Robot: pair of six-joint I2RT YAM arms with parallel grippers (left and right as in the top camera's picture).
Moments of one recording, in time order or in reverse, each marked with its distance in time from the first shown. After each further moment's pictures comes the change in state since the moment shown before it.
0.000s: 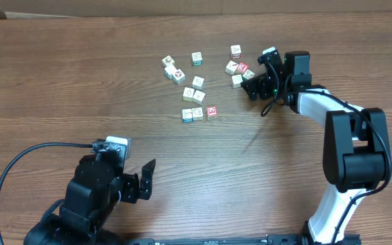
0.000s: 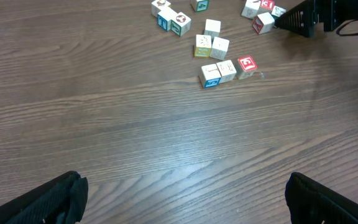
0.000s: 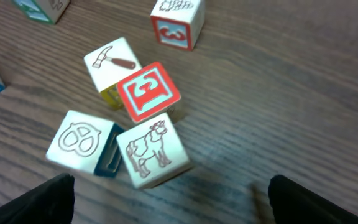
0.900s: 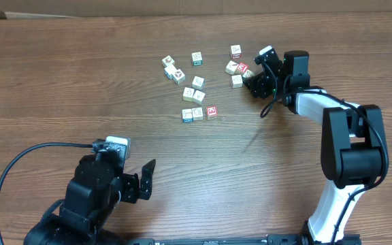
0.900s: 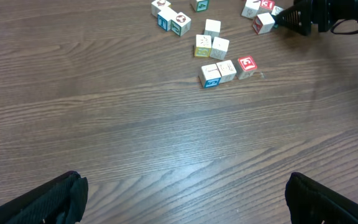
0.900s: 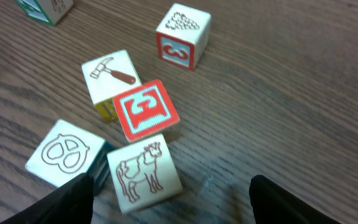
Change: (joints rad) left arm 0.000 0.000 0.000 0.000 0.000 0.000; right arm 0.004 0.037 0.000 0.100 -0.017 -0.093
